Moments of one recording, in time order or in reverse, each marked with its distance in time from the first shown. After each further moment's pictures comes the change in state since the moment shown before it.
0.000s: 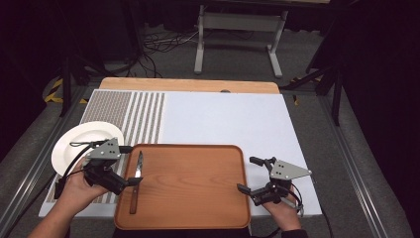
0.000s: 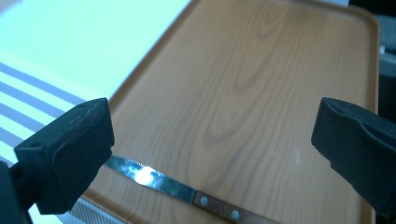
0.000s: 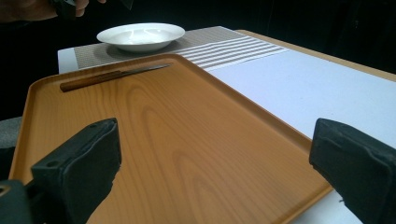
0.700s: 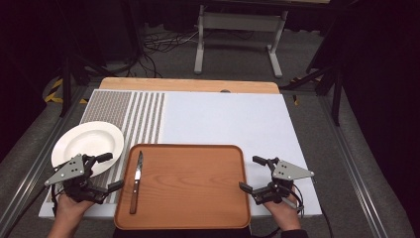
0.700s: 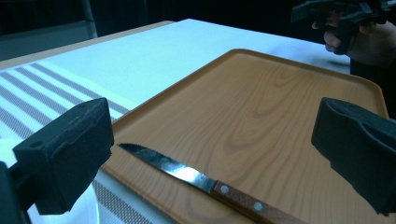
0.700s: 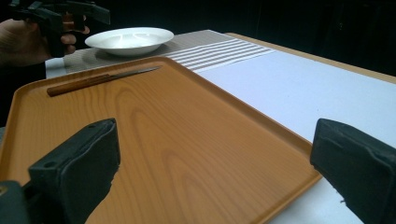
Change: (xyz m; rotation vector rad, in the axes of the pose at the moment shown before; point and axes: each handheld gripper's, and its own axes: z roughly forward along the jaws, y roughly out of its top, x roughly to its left) left arm 0.006 -0.093 -0.011 -0.380 0.084 -0.113; right arm -0.003 -0.006 -0.003 -0.021 -0.039 0.021
